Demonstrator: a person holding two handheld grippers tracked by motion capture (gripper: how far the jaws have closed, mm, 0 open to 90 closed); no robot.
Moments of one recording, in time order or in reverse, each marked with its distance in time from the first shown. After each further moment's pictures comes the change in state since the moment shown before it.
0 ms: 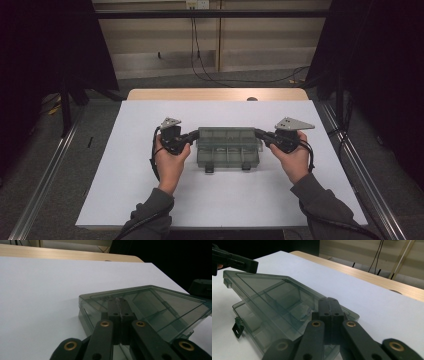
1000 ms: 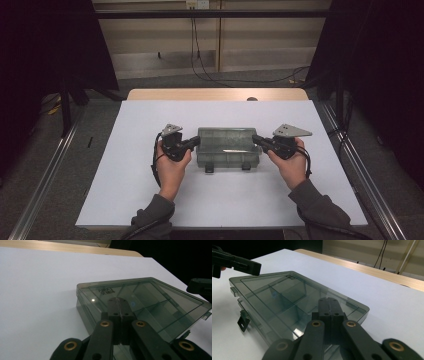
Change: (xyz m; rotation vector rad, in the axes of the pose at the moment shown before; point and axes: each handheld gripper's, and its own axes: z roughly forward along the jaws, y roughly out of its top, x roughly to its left) left arm -0.003 -0.018 0.000 0.010 0.002 0.002; right arm 0.008 -0.017 0.004 -0.007 0.024 0.016
